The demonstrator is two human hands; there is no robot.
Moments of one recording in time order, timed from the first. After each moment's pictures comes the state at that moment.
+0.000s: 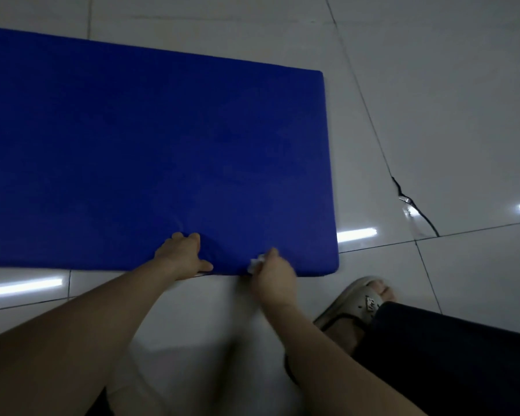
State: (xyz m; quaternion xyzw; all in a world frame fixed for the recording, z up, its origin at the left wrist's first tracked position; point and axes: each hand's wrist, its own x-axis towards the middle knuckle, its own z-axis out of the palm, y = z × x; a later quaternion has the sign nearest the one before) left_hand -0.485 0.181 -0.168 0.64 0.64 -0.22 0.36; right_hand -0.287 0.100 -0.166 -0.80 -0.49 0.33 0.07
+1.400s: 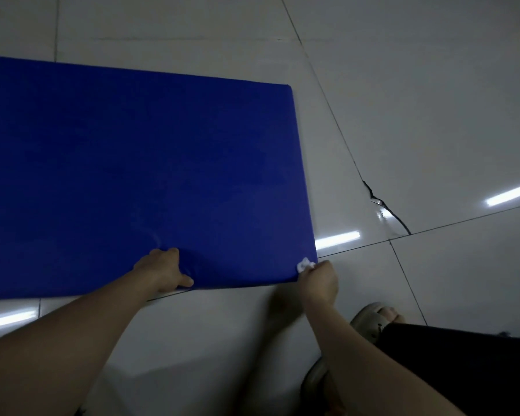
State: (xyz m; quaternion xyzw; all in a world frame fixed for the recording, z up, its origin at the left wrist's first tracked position) left_hand -0.481 0.191 -0.161 0.64 0.62 -0.27 0.36; right_hand -0.186 0.097 -0.160 -0.93 -0.21 0.28 0.14
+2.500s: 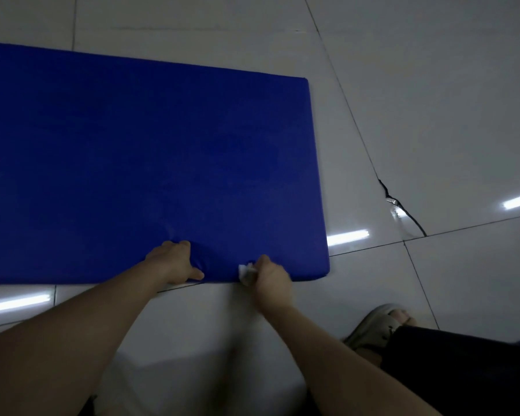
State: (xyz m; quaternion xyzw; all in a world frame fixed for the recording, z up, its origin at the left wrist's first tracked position) left_hand -0.480 0.193 -0.158 0.65 0.61 -0.27 0.36; right_hand -0.271 0.104 -0.162 -0.77 -0.51 0.38 0.01
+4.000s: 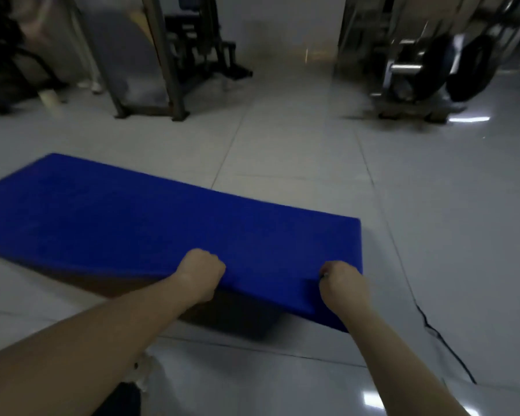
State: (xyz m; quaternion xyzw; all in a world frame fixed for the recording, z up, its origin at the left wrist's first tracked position) left_hand -0.461 0.148 0.095 0.73 0.58 -0.35 -0.09; right_hand -0.187 0.165 0.075 -0.70 -0.69 0.19 0.08
